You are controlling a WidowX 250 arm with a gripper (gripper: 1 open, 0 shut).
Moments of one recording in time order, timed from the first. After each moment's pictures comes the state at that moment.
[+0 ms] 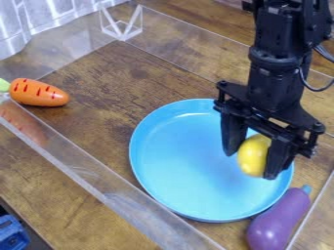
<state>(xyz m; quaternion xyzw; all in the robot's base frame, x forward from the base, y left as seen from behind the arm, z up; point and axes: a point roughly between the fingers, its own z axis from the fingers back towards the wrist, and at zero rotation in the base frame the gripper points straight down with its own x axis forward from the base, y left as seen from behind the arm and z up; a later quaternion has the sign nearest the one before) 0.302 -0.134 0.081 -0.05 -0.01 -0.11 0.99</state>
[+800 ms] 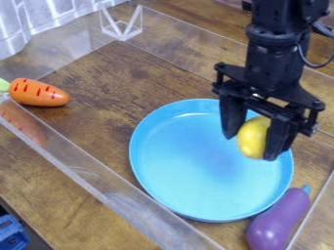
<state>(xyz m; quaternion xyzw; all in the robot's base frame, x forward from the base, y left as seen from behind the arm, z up) 0.310 -0.129 0.097 -0.06 -0.02 -0.11 0.99</state>
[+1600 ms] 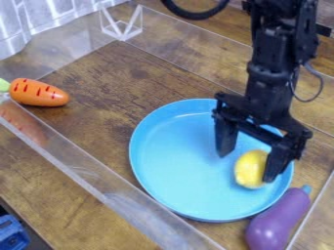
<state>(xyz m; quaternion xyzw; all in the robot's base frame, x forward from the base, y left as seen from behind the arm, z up) 0.324 -0.122 0.045 -0.04 0.03 -0.08 1.00</state>
